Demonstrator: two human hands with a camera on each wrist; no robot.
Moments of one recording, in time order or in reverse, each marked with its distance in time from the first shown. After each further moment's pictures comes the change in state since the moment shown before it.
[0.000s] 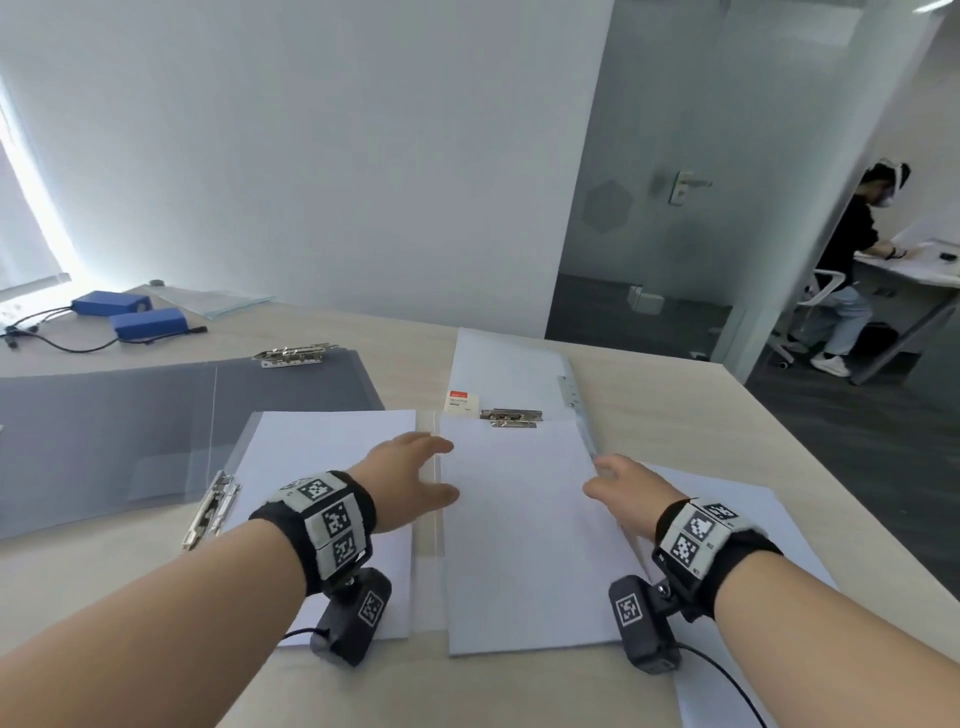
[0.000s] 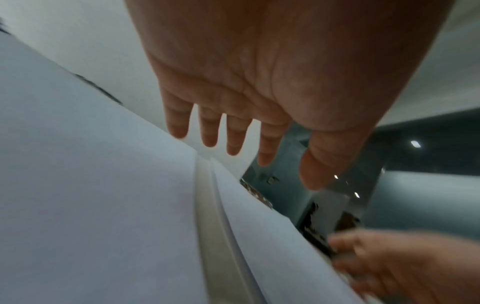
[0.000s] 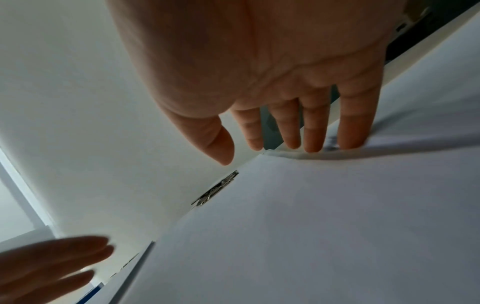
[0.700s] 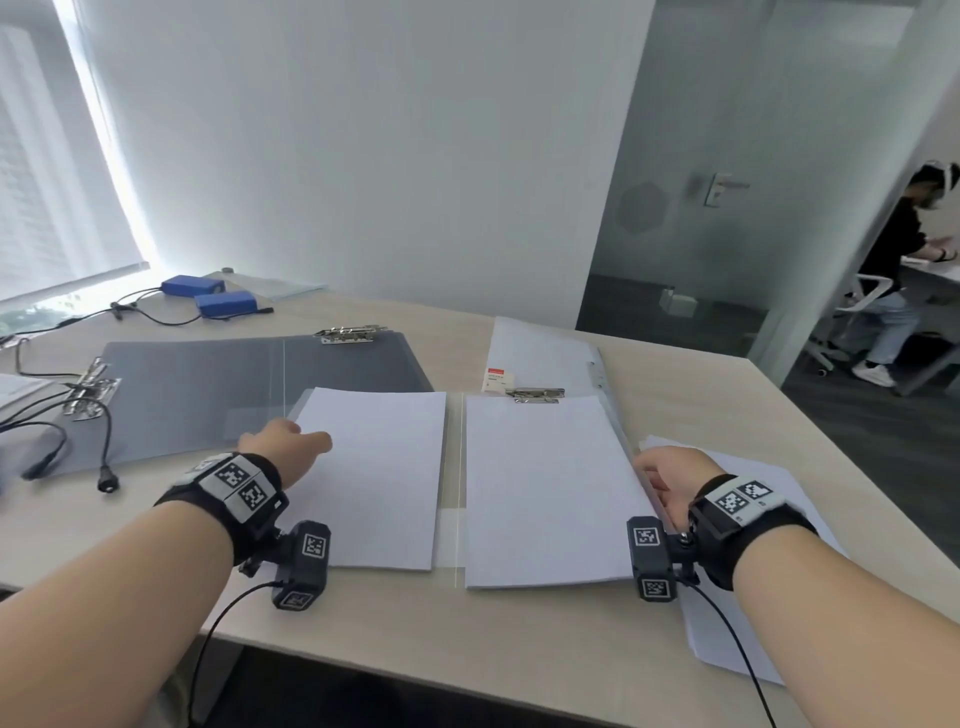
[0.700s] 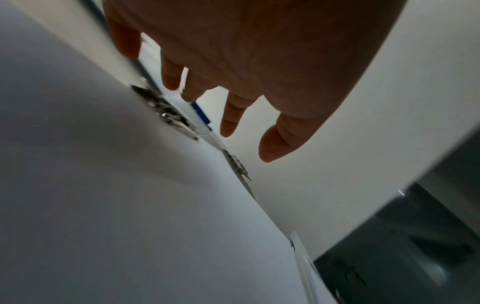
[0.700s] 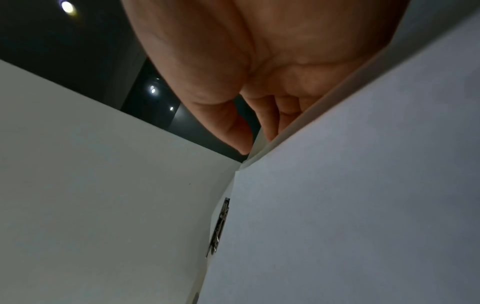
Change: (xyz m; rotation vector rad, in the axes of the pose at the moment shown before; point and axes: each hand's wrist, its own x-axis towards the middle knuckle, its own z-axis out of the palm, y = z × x) left_hand -0.080 -0.122 -0.041 -0.213 0.251 -0.708; right_hand -0.016 0.029 0.006 0.578 0.064 0.255
